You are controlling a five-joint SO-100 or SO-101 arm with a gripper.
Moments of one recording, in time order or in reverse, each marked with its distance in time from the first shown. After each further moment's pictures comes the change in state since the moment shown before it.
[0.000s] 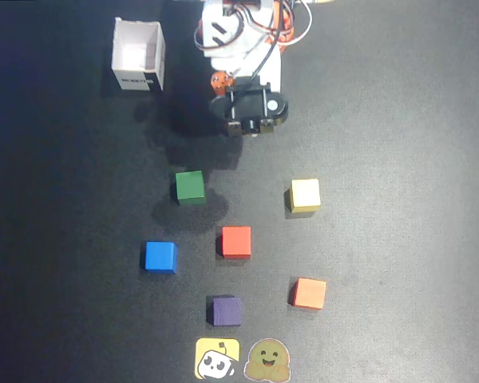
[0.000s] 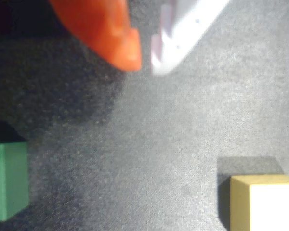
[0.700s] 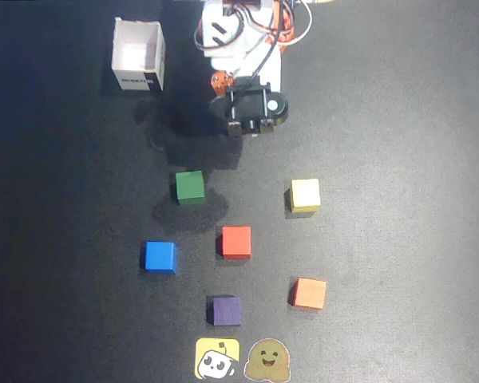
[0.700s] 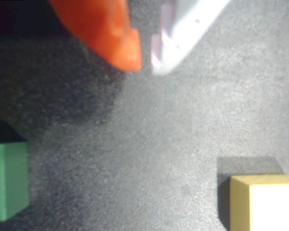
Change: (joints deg) arm 0.0 0.0 0.0 0.0 0.0
